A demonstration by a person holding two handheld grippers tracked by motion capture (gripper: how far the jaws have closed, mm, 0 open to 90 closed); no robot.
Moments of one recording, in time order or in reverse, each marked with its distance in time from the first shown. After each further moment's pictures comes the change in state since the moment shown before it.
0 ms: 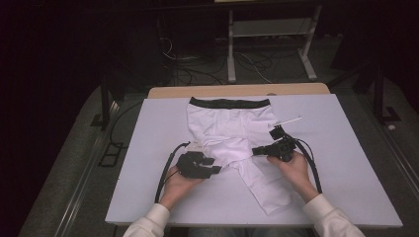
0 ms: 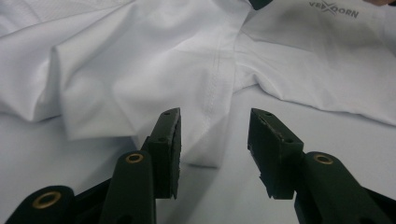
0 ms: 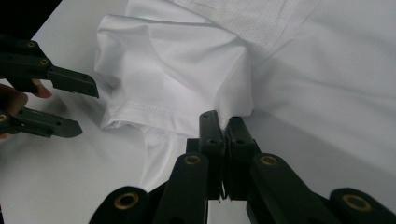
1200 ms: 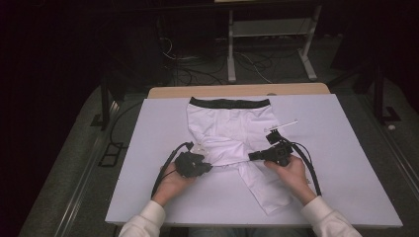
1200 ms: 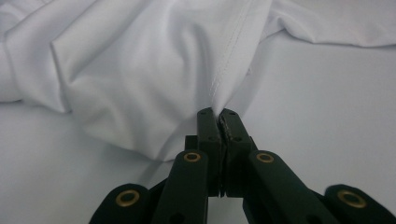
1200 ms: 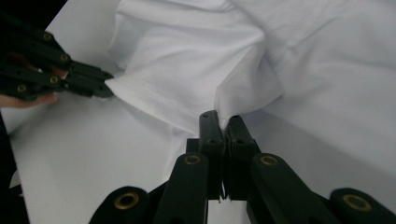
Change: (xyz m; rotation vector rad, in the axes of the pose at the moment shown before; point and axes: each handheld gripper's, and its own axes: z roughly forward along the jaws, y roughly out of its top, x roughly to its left) left arm 0.006 0.001 -0.013 0.181 0.067 0.157; right arm 0.015 -0.009 0.005 0.037 0.050 -0.010
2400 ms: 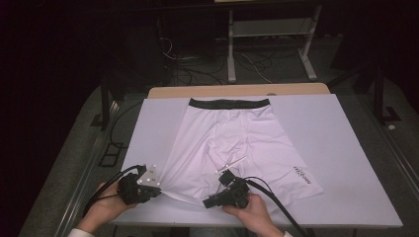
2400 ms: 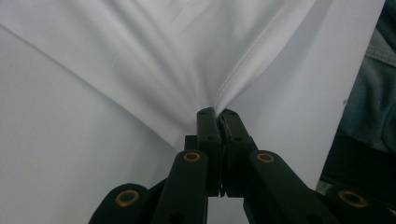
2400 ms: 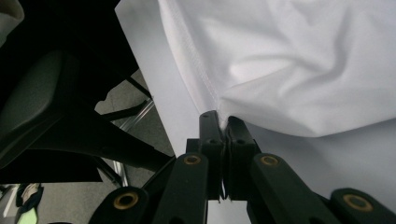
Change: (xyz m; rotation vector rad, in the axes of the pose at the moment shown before) left arm -0.007 -0.089 -0.114 0.247 0.043 0.221; right arm 0.131 -0.052 0.076 0.186 0.281 -0.116
